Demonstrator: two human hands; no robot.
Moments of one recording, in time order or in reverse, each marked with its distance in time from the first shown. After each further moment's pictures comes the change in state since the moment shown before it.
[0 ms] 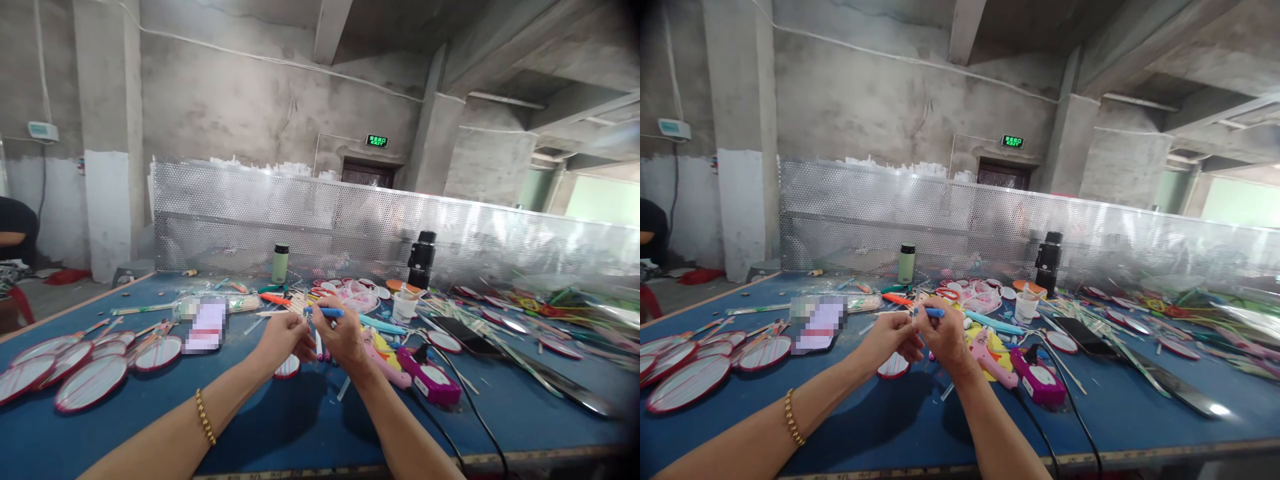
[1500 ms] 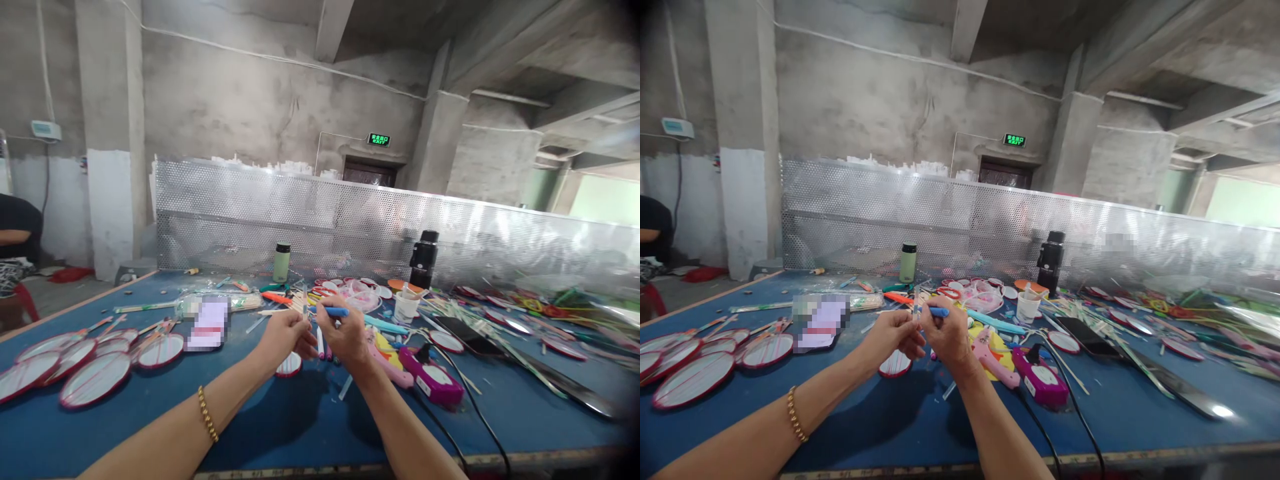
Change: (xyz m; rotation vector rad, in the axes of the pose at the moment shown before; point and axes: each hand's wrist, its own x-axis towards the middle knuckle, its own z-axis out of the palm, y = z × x) left_hand 0.001 -0.001 -0.001 -0.054 -0.009 0.012; right_hand -0.001 0.001 0.000 0.027 0.026 0.004
